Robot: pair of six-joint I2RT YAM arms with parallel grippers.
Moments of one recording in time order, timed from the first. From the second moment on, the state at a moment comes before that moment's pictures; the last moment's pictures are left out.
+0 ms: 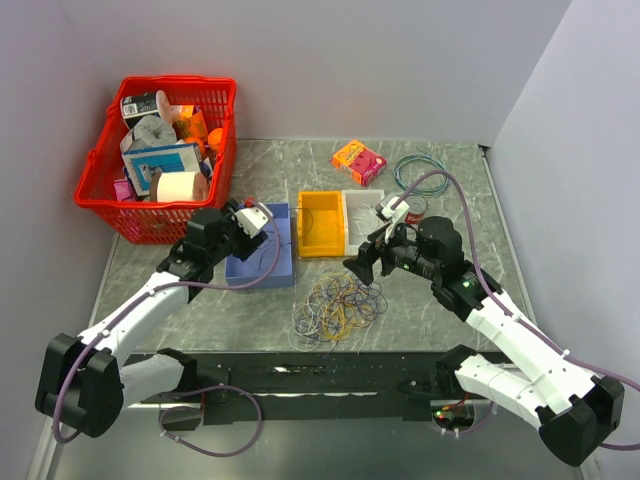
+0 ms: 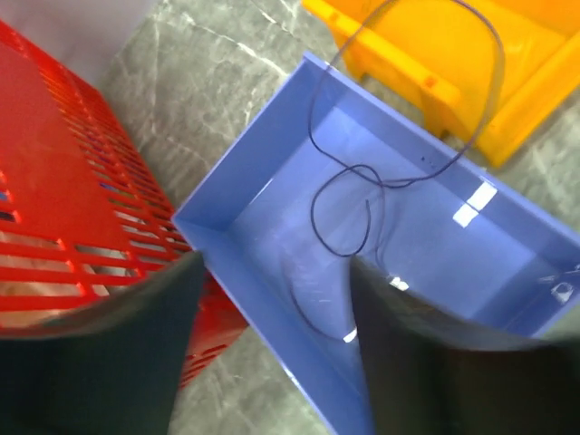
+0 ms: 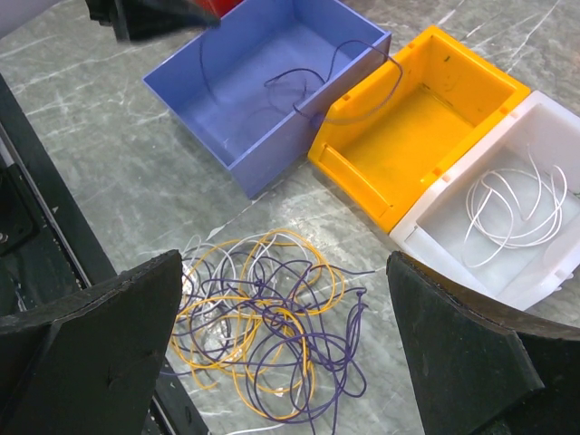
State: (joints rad) left arm -0.39 1.12 0.68 0.04 0.09 0.52; right arm 0.57 0.88 0.78 -0.23 -0.33 0.02
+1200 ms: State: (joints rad) left arm -0.55 1.58 0.92 0.18 0.18 0.30; right arm 0.53 0.91 0.65 -0.22 -0.31 -0.04
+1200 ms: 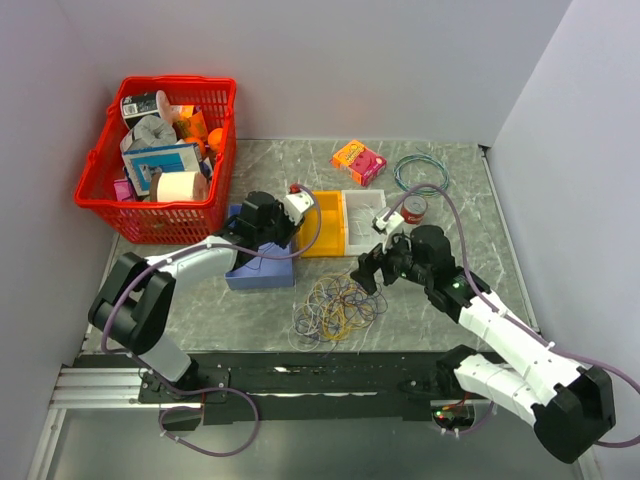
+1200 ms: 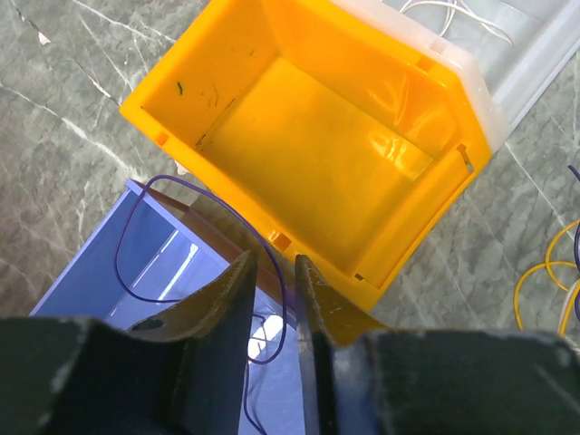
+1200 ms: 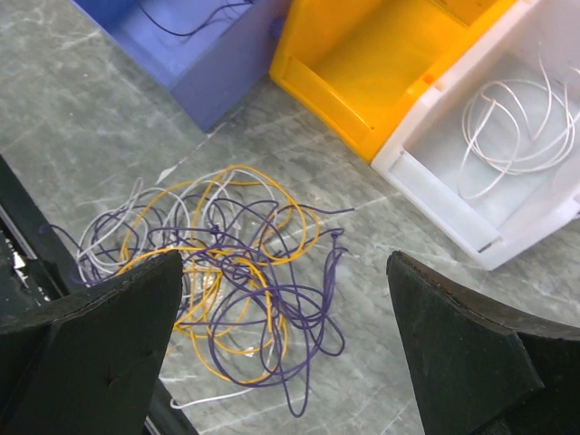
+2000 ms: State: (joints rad) left arm -0.49 1.57 0.79 0.28 0.03 0.36; right arm 0.44 1.04 0.72 -0.47 -0.25 0.08
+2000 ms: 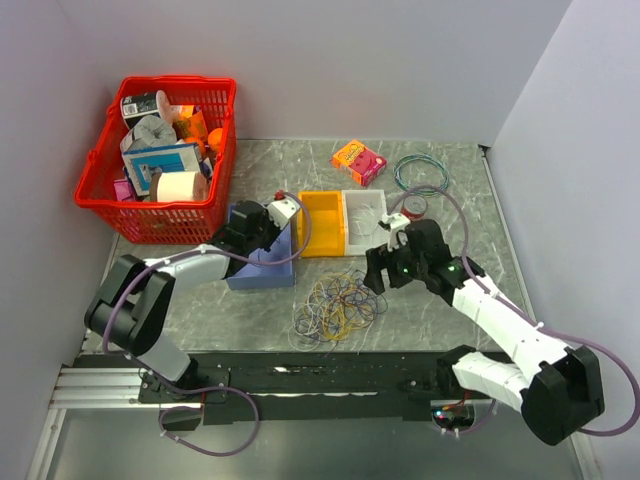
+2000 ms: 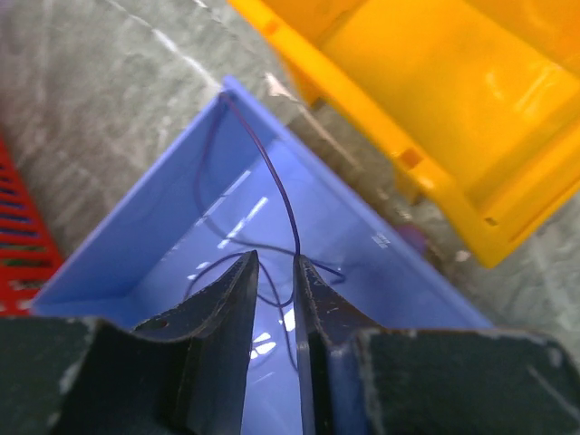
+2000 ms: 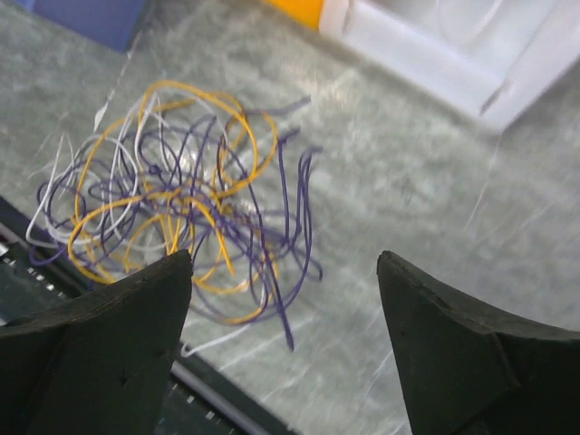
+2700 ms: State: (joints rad) left arm -0.49 1.27 0.74 0.18 0.33 0.44; right arm 0.33 1.12 0.63 -0.54 -0.42 0.37
